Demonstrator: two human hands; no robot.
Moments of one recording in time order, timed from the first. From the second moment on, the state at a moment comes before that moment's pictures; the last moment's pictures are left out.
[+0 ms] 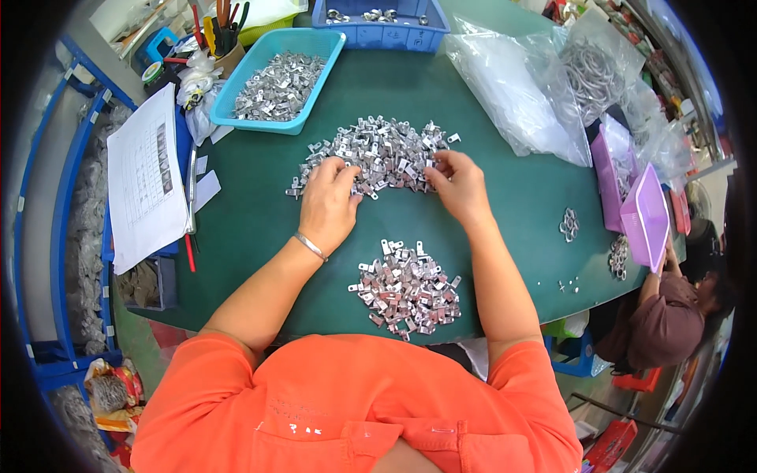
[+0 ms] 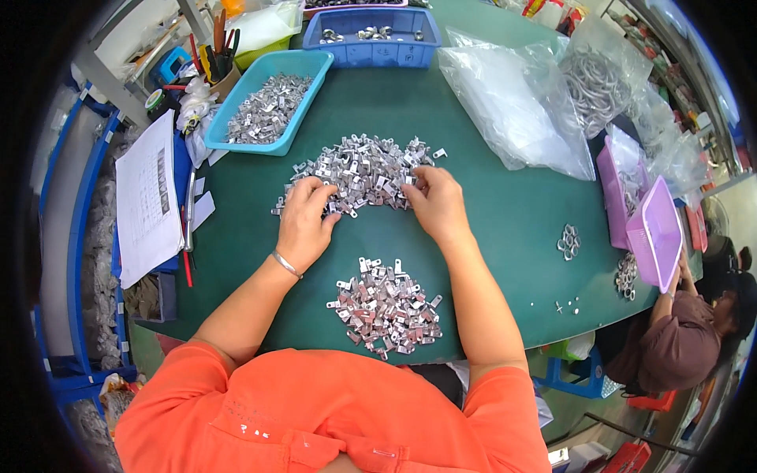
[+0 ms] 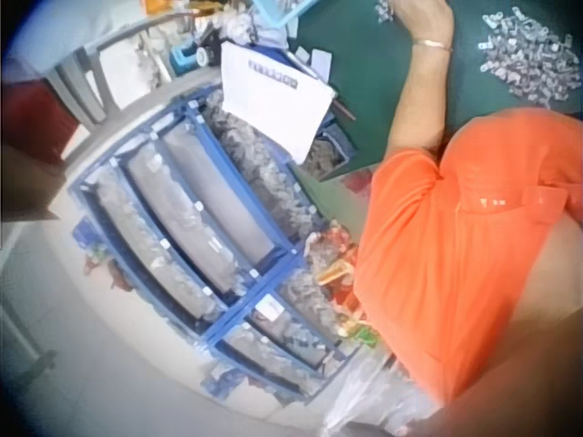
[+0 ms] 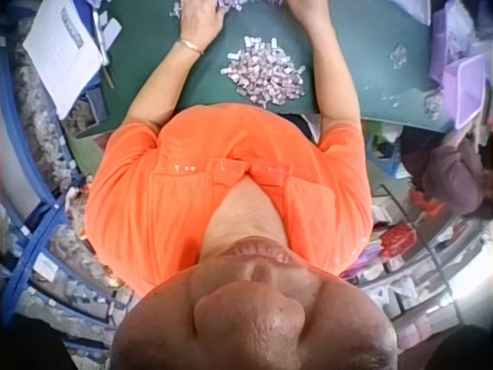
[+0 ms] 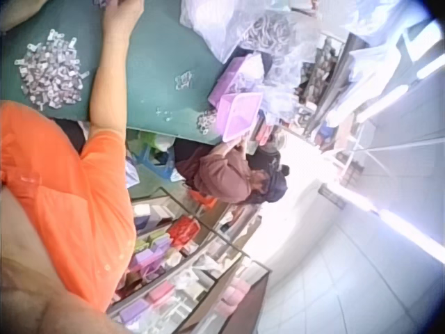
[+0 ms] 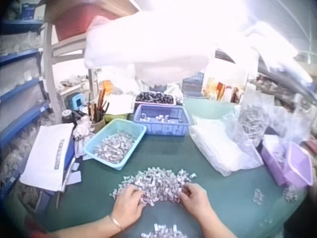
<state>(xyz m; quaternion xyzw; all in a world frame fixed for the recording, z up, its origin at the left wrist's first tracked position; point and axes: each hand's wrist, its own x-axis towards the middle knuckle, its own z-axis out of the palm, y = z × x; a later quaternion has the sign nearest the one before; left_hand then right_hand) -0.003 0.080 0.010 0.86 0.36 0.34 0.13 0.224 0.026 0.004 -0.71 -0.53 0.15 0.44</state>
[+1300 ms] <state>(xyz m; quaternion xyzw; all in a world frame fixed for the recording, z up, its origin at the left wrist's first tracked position) -0.022 0.075 -0.006 0.34 0.29 0.38 0.81 0.187 0.005 0.011 -0.65 -0.54 0.15 0.52</state>
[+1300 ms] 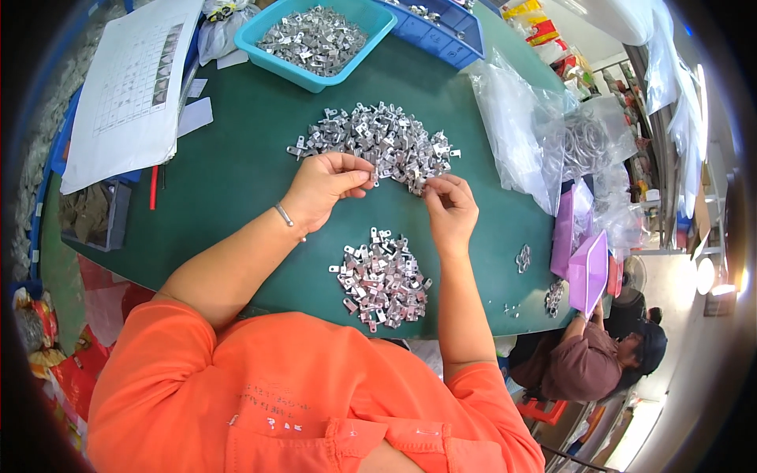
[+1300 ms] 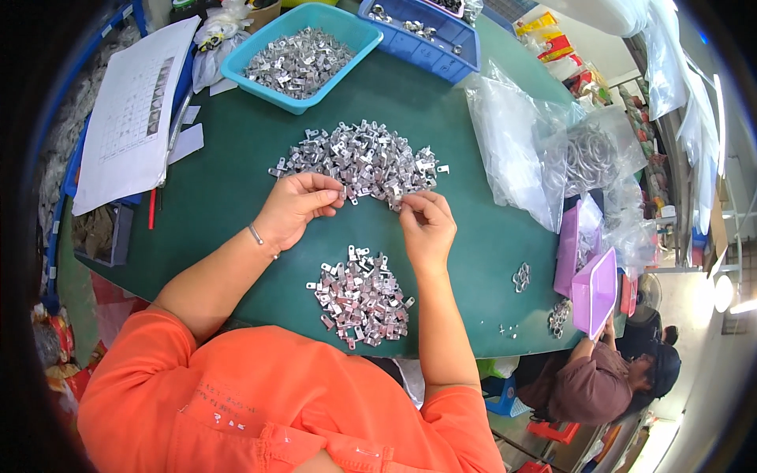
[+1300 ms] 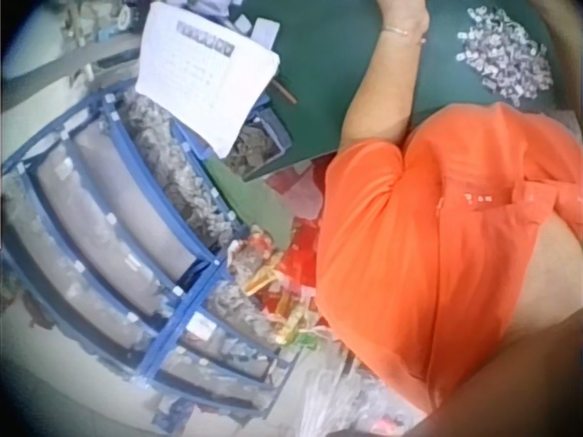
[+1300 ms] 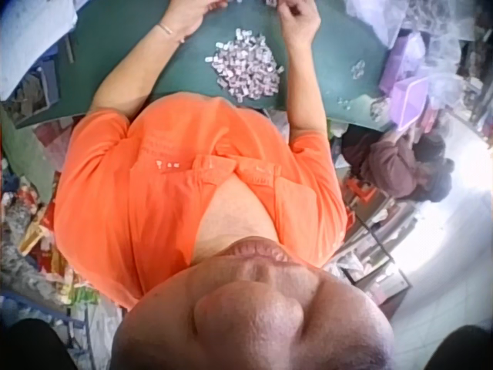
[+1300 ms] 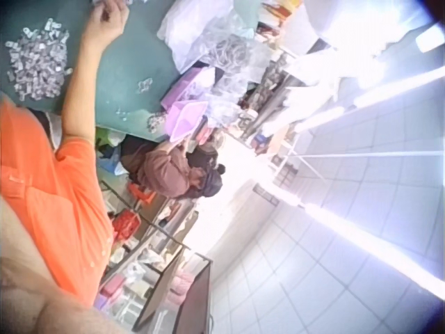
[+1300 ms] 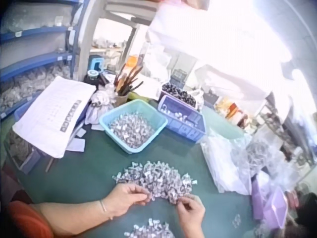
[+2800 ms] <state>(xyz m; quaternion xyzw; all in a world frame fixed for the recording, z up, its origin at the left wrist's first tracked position) -0.022 0.064 0.002 0.69 0.22 0.10 0.68 0.187 0.024 0.018 -0.68 -0.64 0.12 0.33</state>
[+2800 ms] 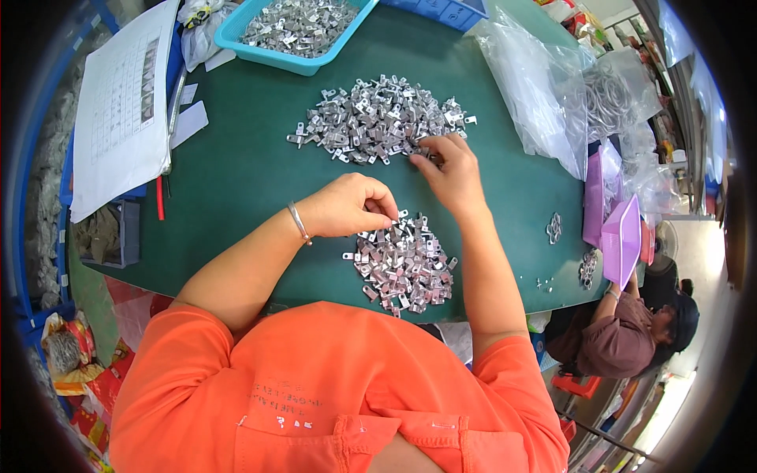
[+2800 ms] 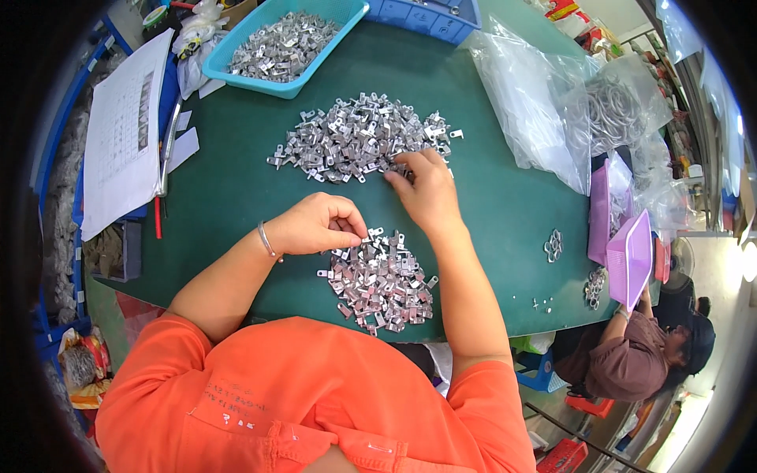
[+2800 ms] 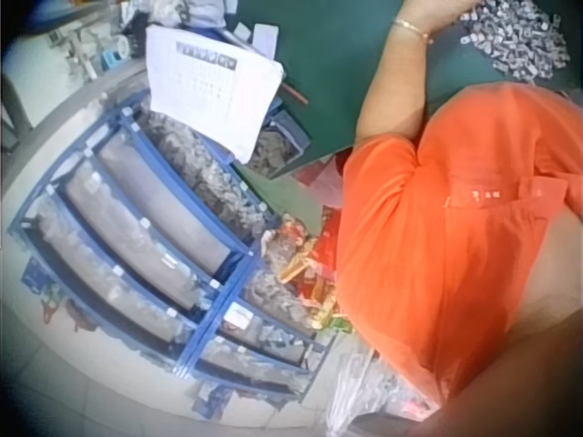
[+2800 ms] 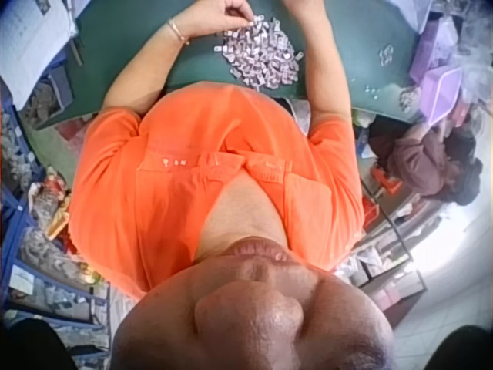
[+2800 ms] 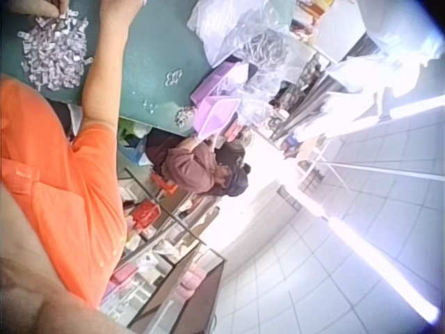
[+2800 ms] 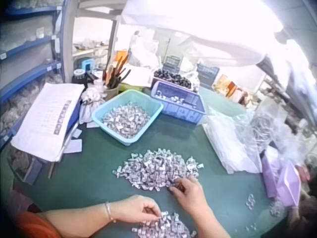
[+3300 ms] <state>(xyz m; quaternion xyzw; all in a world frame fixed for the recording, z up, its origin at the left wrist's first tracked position) -0.017 0.062 0.002 0.64 0.27 0.12 0.71 0.203 -0.001 0.035 -0.59 -0.33 0.53 0.52</state>
